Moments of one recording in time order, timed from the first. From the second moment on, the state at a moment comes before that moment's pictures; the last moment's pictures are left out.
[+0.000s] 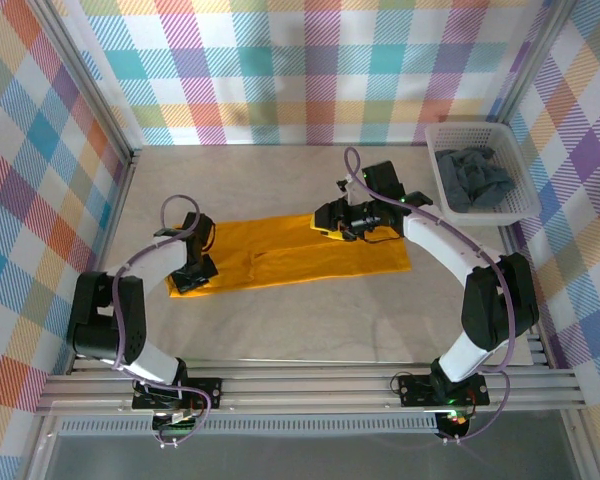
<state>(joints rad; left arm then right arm) -0.16 1.55 0.89 -0.79 -0.19 -0.65 0.45 1.63 1.27 -0.50 -0.79 0.63</state>
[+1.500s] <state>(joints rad) -0.14 2.06 1.50 -0.98 -0.07 -1.08 0.17 2.12 1.58 -1.02 -0.20 0.39</state>
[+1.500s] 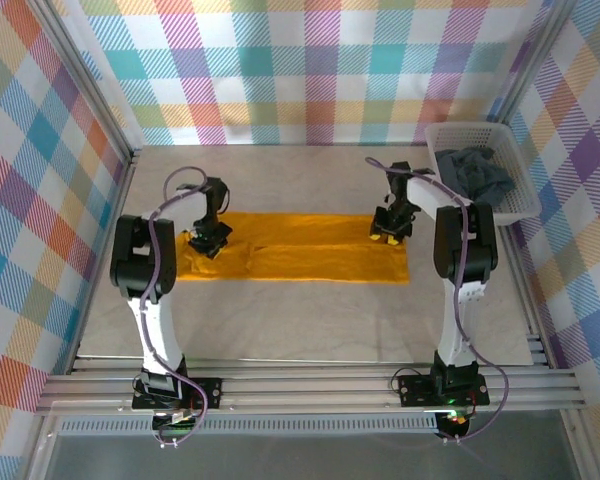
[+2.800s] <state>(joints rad) -0.40 2.45 2.32 -0.61 0.15 -1.09 0.38 1.46 1.05 -0.91 -0.40 0.72</state>
